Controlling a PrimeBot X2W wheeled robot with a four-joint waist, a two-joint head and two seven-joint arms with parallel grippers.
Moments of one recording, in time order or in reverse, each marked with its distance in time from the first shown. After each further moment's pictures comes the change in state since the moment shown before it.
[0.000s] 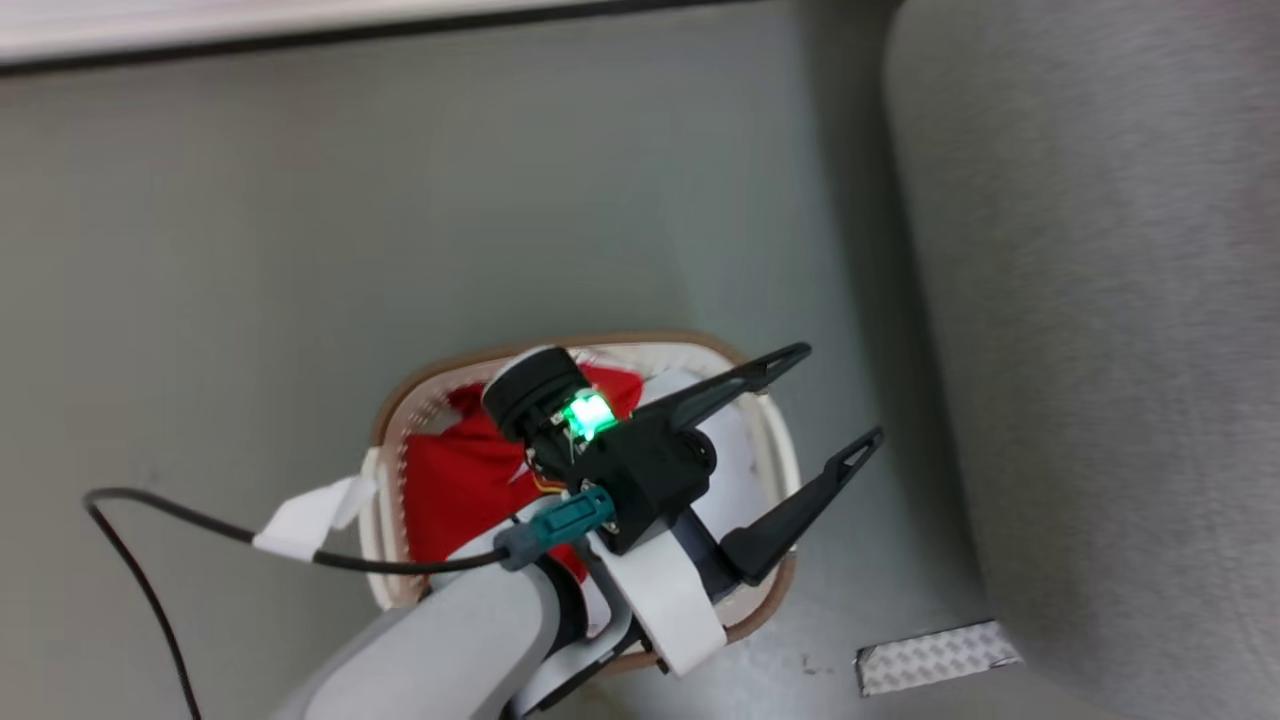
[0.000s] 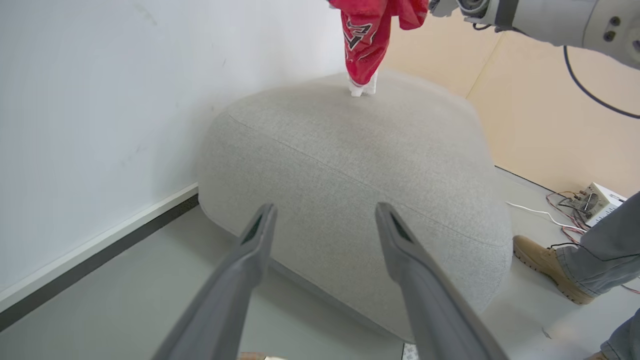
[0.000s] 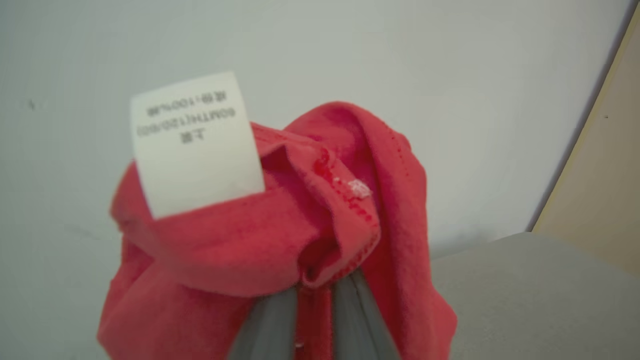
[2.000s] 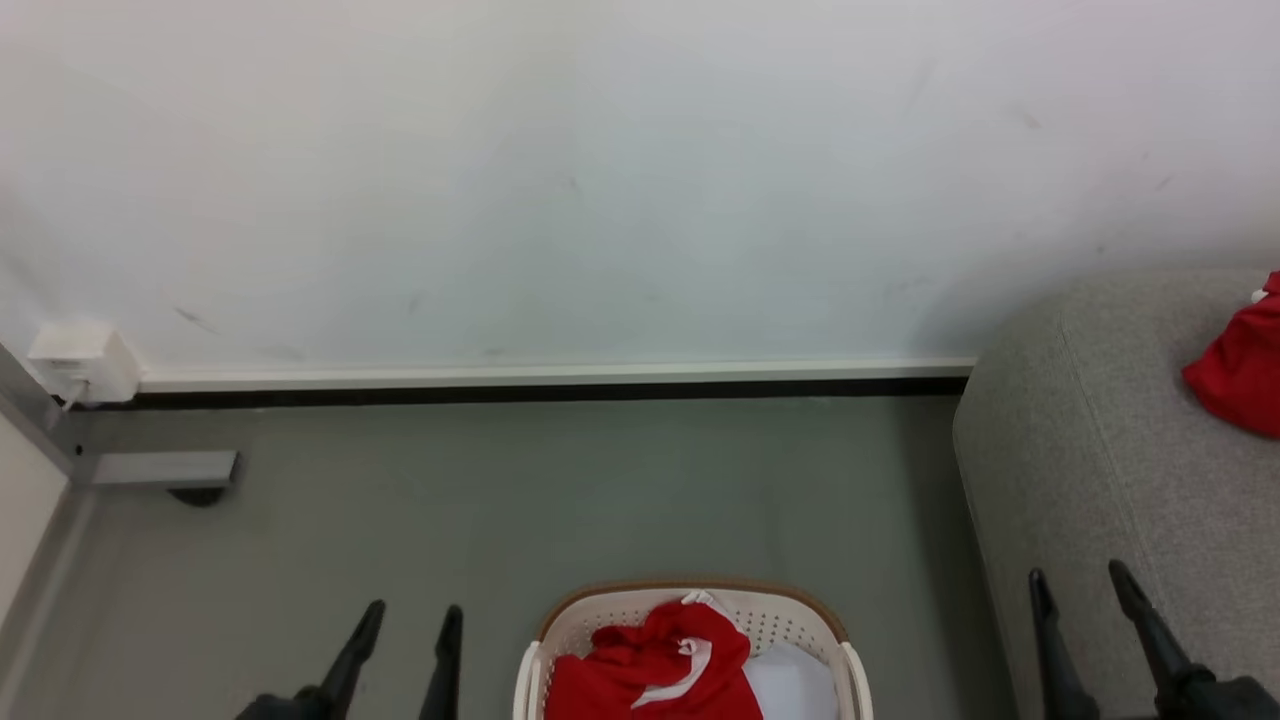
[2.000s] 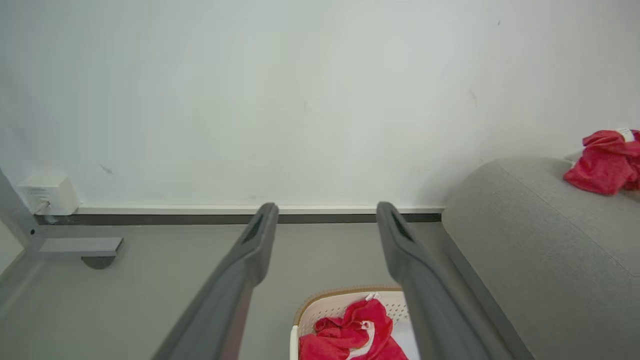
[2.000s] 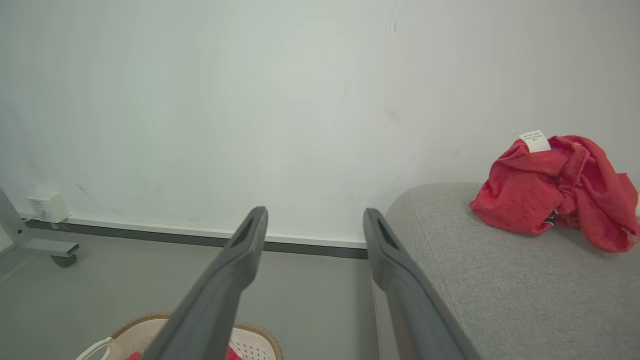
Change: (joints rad) left arm 0.732 -0.014 0.499 0.154 -0.026 0.213 -0.323; right arm 1.166 0.549 0.056 -0.618 -0.416 0.000 -0.049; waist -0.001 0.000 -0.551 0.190
